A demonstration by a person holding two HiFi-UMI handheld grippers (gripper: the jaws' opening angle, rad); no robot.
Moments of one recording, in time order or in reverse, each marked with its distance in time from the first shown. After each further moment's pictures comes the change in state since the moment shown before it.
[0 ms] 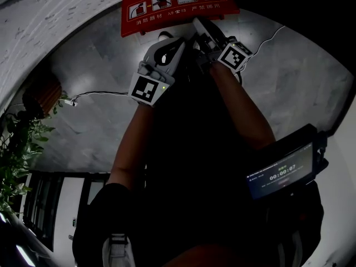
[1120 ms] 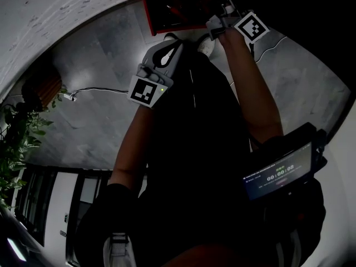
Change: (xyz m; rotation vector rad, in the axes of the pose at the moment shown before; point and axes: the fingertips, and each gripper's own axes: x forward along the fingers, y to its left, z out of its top) left arm -0.023 0.029 0.020 -0.021 -0.028 0.084; right arm 0.090 0.025 0.125 -0.088 -0.152 0.112
